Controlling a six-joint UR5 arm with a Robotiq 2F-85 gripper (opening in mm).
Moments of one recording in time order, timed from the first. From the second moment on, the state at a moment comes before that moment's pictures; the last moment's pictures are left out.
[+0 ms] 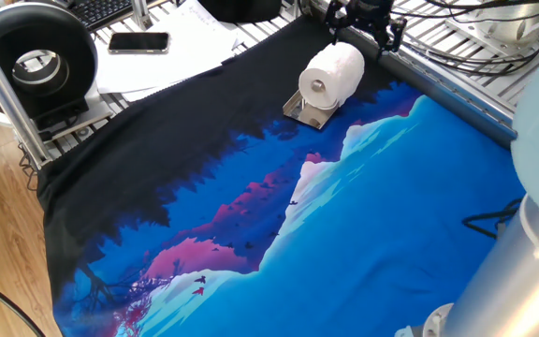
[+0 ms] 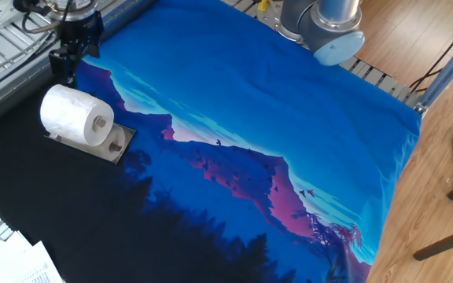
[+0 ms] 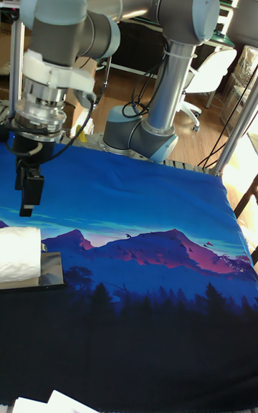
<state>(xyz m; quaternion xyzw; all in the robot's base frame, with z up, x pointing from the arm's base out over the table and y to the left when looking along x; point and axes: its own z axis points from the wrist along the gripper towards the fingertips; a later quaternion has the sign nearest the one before) 0.559 -0.207 0.144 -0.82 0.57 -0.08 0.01</state>
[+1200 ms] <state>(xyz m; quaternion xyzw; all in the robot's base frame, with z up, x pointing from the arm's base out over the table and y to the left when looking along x) 0.565 -0.221 0.123 -0.80 0.59 -0.09 0.00</state>
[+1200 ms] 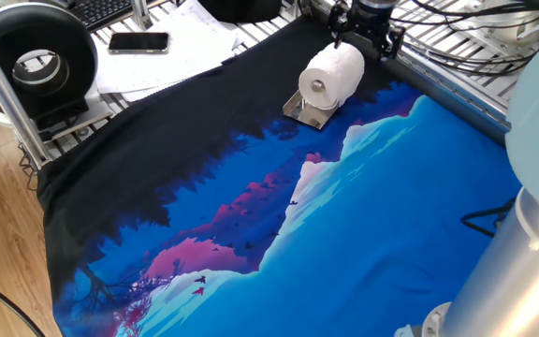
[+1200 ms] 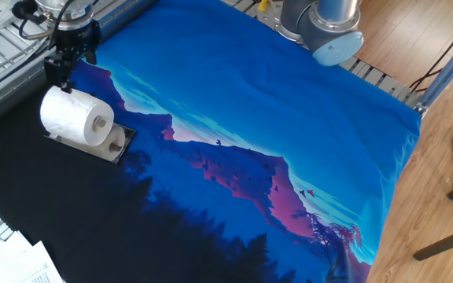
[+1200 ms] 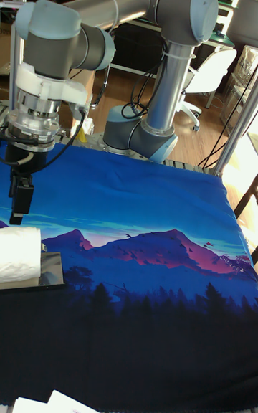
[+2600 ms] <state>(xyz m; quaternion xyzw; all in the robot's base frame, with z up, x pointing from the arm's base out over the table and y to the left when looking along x) 0.614 -0.192 0.076 -0.80 0.59 -0.08 0.06</state>
